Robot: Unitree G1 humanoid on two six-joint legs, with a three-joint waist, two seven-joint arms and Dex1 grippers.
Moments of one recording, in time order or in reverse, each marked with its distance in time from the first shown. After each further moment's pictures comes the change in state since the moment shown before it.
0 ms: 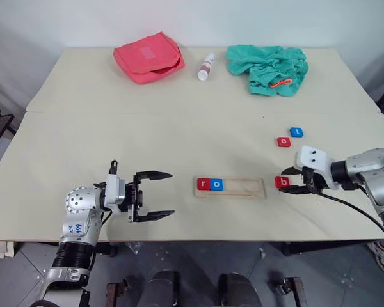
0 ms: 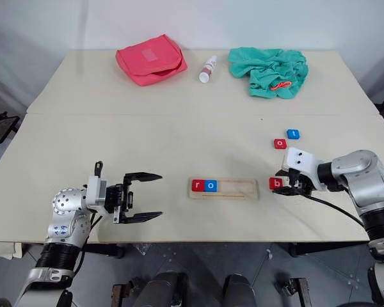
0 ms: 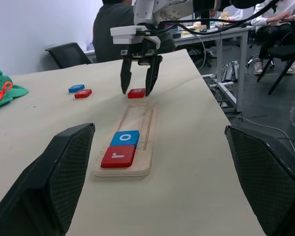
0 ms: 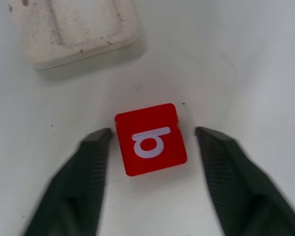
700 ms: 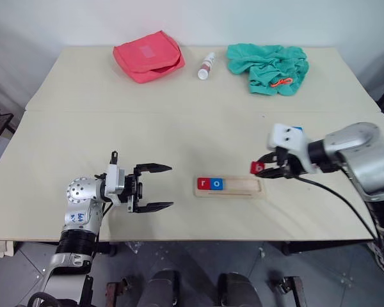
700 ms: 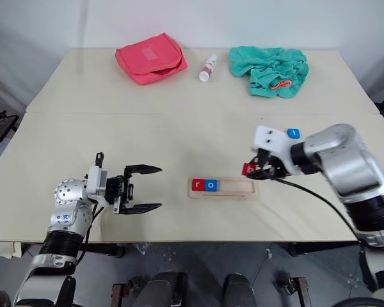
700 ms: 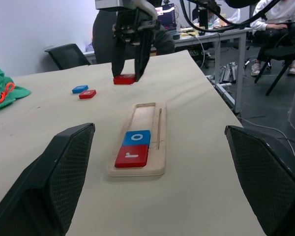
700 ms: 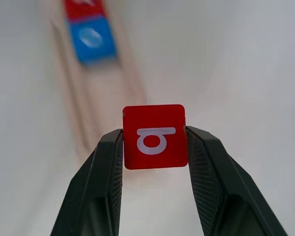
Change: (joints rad) left arm -0.115 -0.001 0.004 0.138 -0.004 -0.018 -0.053; right arm -0.176 0.083 0.123 -0.497 0.043 0.614 -0.020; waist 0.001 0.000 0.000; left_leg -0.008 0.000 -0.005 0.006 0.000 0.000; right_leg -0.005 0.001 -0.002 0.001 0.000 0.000
